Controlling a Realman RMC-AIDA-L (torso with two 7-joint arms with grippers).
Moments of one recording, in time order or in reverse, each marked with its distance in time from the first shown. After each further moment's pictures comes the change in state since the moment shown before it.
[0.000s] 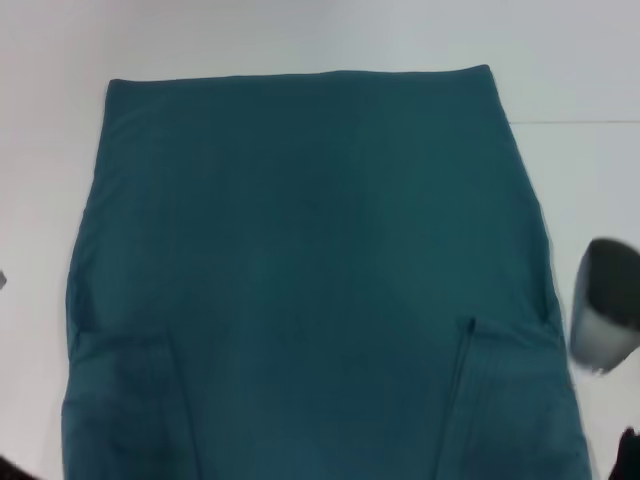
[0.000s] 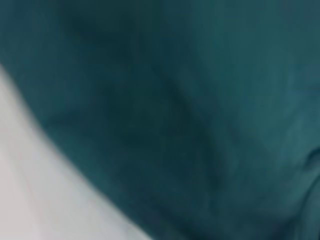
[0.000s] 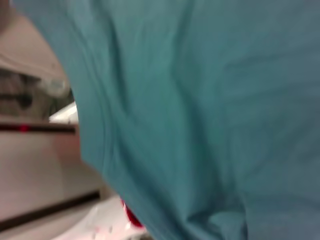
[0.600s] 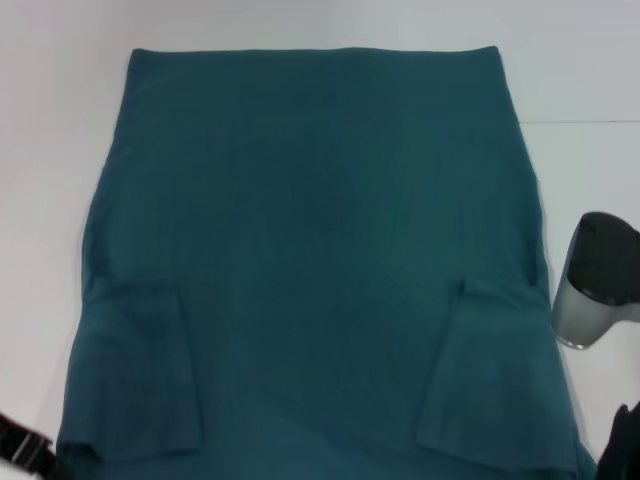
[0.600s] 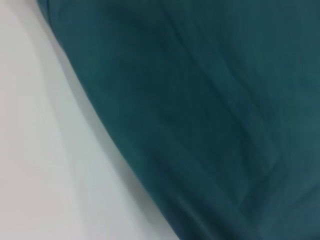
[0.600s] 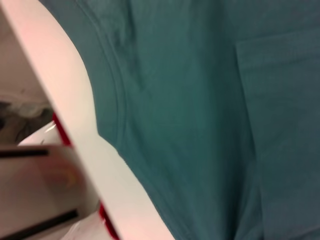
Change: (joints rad) left arm -0.042 0.021 -0.033 -0.017 0.040 -0.148 -0.015; right arm 0.039 0.007 0.029 -0.007 -0.030 0.021 0.049
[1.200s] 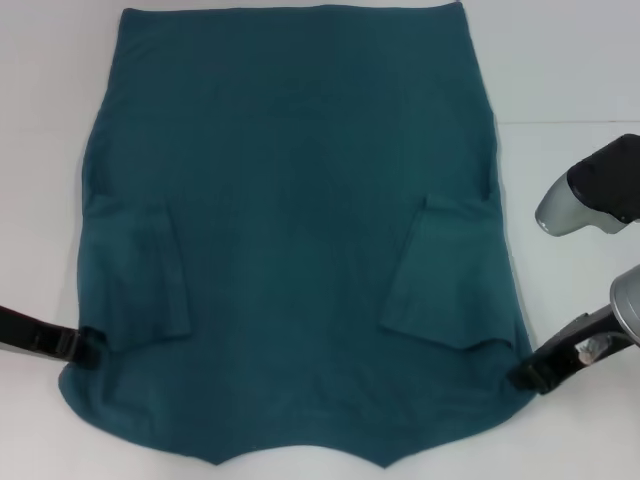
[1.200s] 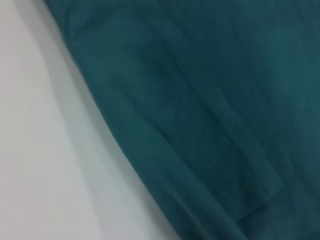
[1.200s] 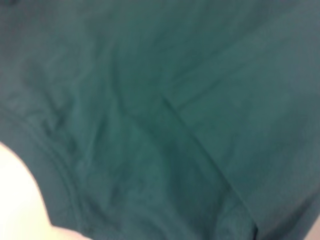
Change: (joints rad) left arm 0.015 -0.044 0.008 0.016 -0.084 -0.357 -0.053; right arm -0.078 -0.002 0.014 0.014 0.070 0.438 0.267
